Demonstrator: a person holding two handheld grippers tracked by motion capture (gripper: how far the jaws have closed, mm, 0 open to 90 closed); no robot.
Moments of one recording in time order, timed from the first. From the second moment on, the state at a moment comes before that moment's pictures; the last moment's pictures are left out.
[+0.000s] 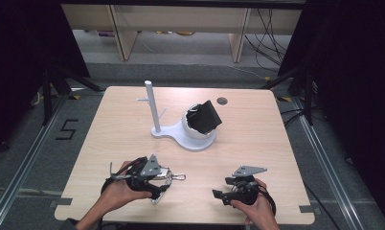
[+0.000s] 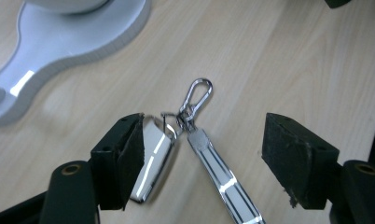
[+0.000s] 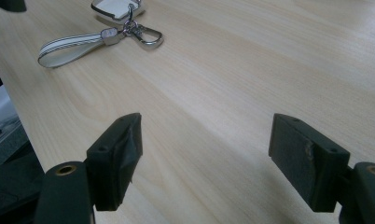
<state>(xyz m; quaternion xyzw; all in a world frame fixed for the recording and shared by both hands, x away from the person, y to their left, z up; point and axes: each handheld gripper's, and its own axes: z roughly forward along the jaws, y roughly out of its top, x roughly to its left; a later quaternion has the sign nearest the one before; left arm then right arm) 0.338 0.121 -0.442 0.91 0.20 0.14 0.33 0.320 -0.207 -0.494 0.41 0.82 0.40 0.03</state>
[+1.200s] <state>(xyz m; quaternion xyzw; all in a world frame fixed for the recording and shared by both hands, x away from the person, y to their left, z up) 0.406 0.037 -0.473 0.99 0.08 0.06 0.08 0.321 -0.207 -0.493 0.39 0.83 0.40 0.03</state>
